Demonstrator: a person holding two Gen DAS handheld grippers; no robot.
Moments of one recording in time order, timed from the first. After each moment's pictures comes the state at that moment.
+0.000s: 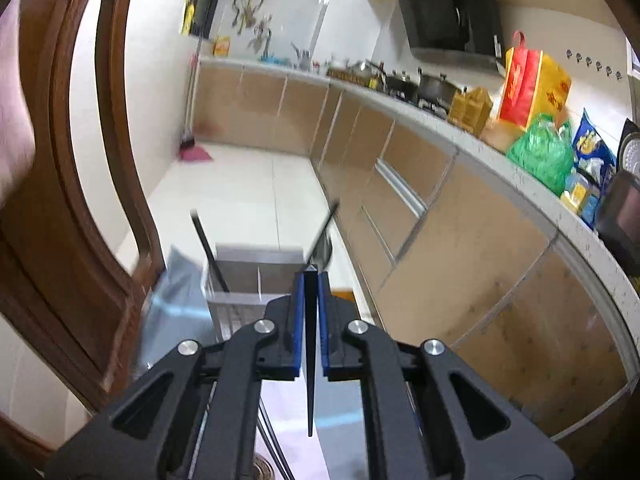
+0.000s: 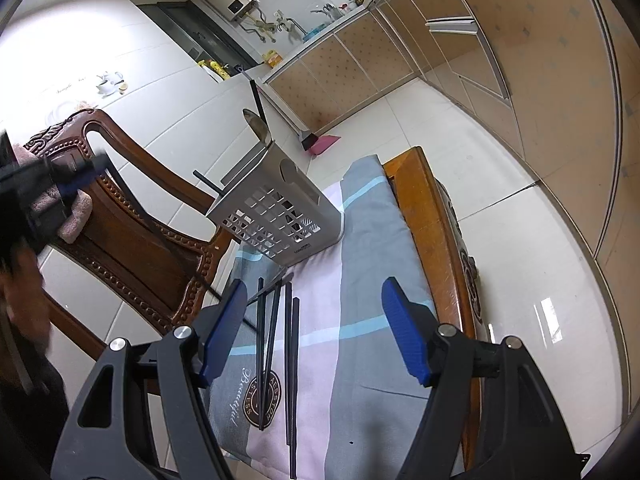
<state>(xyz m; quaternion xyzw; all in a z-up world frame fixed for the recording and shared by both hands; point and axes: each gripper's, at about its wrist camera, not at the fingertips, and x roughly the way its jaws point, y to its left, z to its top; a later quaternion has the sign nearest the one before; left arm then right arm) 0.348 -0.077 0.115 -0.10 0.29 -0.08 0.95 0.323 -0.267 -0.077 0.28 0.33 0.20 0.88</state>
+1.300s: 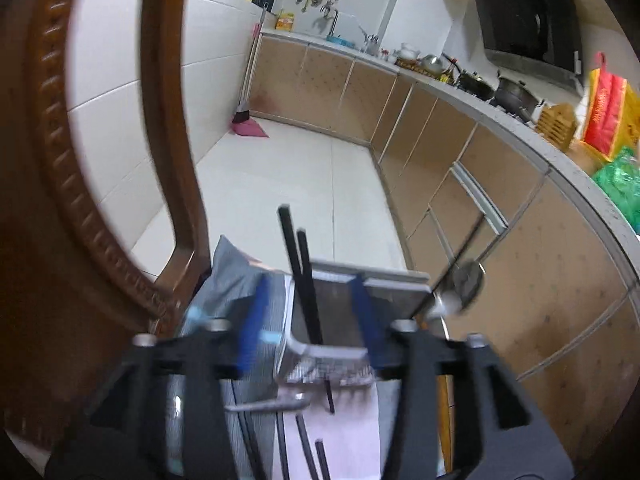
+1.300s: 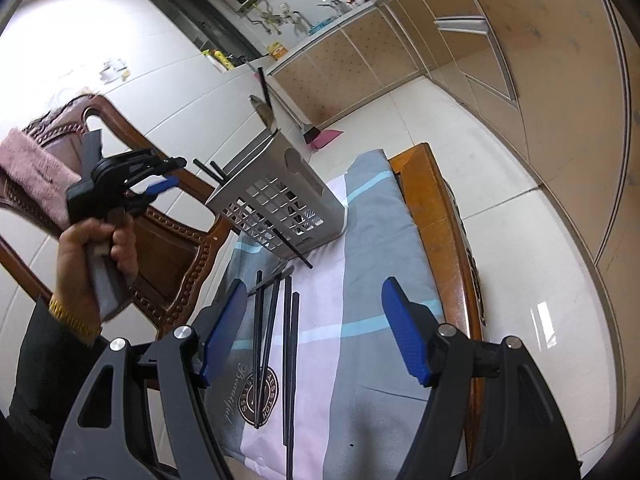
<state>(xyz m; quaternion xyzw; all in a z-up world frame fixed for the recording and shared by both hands) 0.452 -0.008 0.021 -0.14 0.33 0.00 0.93 0.327 -0.253 -0.077 0.26 0.34 0.20 0.88</state>
